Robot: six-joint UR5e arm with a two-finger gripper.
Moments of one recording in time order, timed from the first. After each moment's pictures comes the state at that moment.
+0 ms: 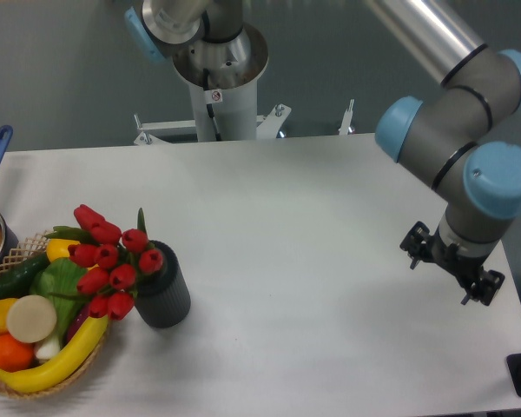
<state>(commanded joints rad) 2.67 -2.22 -1.13 -1.28 1.63 1.45</state>
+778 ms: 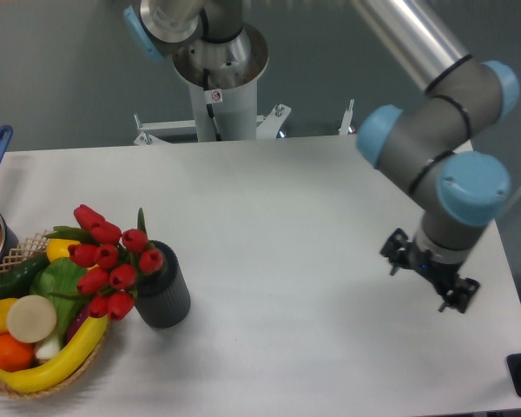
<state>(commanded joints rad) 2.63 -2.04 -1.45 -1.05 1.37 1.33</state>
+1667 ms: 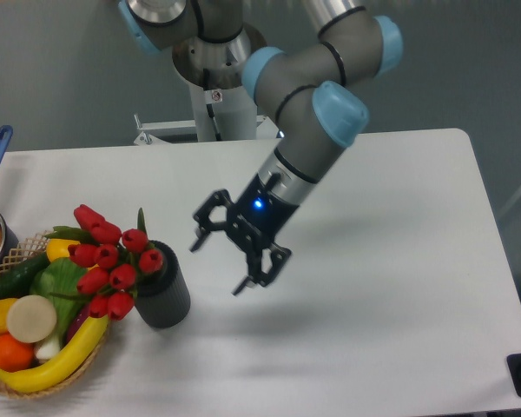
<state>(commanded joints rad) 2.54 -1.74 -1.87 -0.98 0.62 1.21</state>
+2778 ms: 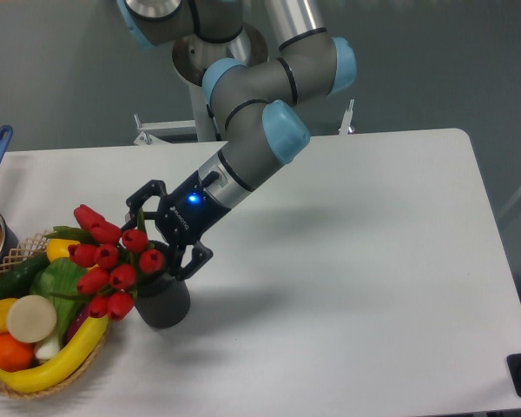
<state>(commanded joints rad) 2.42 -1.82 -1.87 -0.87 0.58 1.20</state>
